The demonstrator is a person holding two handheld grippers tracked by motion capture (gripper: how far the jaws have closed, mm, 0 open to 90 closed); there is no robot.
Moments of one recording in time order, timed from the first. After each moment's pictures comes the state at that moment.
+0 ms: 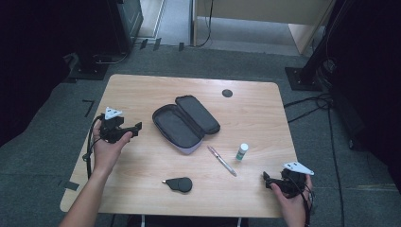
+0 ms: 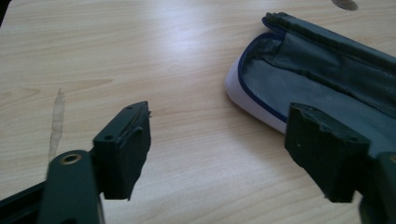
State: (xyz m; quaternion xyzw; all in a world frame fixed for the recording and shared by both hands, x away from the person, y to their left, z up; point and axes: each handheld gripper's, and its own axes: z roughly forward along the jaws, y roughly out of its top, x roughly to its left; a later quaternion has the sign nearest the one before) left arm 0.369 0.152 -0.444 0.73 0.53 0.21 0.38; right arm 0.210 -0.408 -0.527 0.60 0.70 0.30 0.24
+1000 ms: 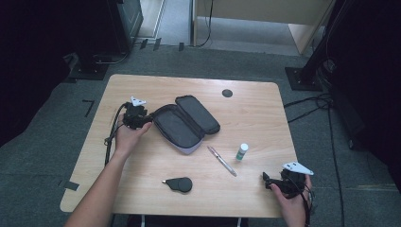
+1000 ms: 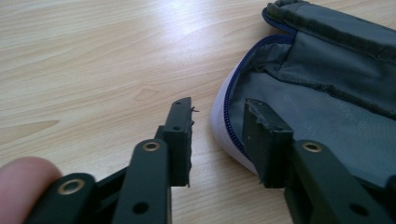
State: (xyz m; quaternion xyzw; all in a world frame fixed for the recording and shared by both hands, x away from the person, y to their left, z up) left arm 0.426 0.101 -0.468 0.76 0.51 0.21 0.34; right arm 0.210 -0.407 -0.527 0.60 0.70 0.30 0.24
